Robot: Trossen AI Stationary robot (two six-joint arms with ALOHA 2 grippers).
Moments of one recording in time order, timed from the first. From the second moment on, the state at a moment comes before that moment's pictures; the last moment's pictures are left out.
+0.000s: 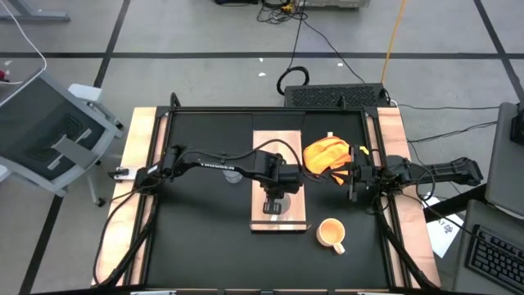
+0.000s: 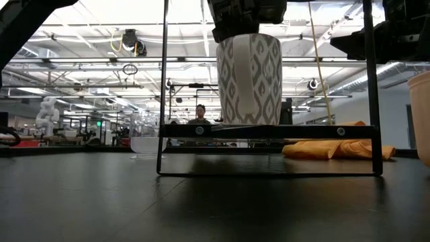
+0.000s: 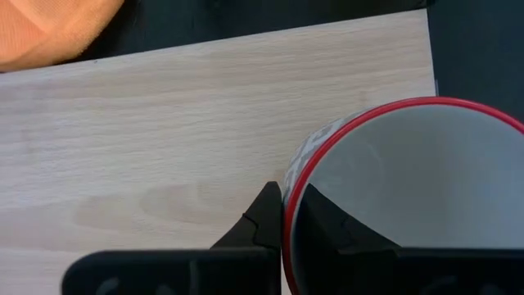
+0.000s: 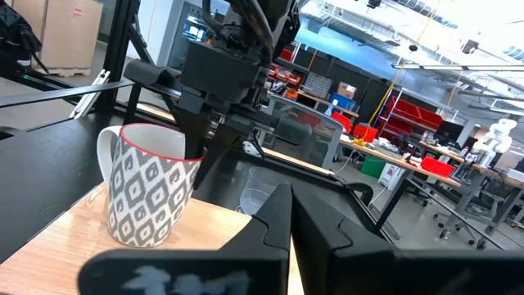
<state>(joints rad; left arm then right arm) -0.07 2.25 2.17 -1.16 0.01 0.06 0.07 0.18 0.04 0.21 0.08 -0.35</state>
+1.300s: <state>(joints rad) -0.08 2.25 2.16 -1.15 0.00 0.04 0.07 0.18 0.04 0.21 0.08 -0.35</state>
